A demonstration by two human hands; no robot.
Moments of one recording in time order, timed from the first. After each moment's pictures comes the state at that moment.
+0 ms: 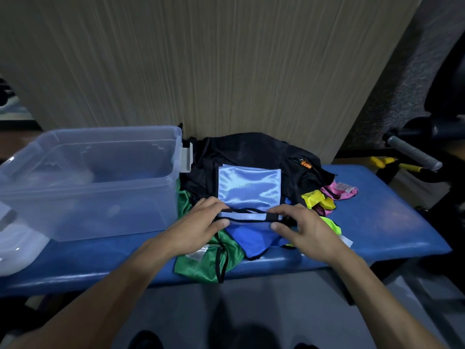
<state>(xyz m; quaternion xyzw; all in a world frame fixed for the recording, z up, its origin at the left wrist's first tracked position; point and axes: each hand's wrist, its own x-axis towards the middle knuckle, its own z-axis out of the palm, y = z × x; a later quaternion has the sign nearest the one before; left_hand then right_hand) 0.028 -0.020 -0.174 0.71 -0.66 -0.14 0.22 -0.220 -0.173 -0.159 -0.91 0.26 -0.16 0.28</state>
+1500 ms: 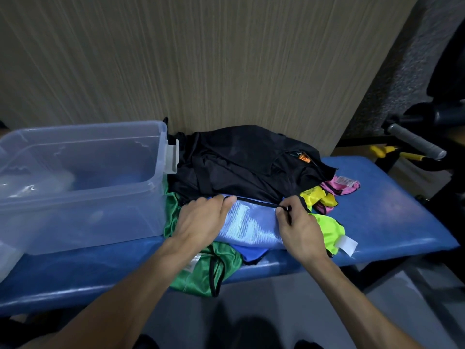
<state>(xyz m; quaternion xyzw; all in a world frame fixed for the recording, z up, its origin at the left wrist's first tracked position) 0.004 -0.069 -0.174 0.83 -0.54 0.02 0.13 -0.189 -0.170 -0.191 -0.80 0.46 -0.27 0.28</state>
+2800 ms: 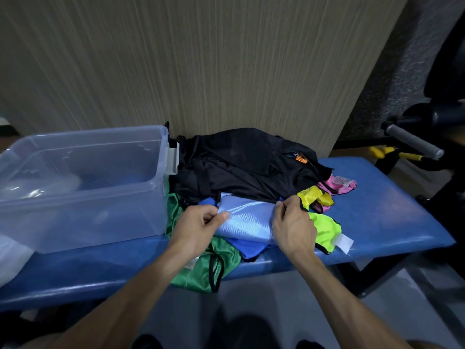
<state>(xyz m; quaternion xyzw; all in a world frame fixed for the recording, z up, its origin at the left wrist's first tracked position) 0.001 -0.040 -0.186 0.77 -0.46 -0.16 0.42 -0.171 -0.167 -0.194 -0.77 0.54 -0.26 0.22</state>
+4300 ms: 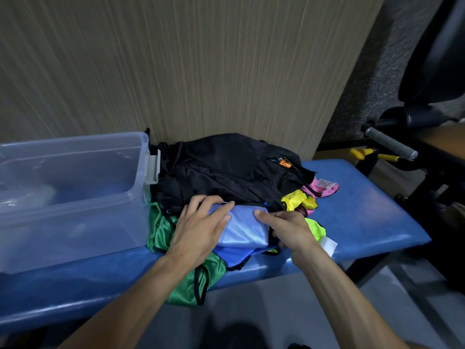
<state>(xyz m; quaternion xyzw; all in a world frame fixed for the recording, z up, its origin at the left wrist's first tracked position) -0.003 -0.077 -0.214 0.72 -0.63 0.14 0.25 -0.195 -0.180 -0.170 -0.57 0.52 -0.26 0.58</state>
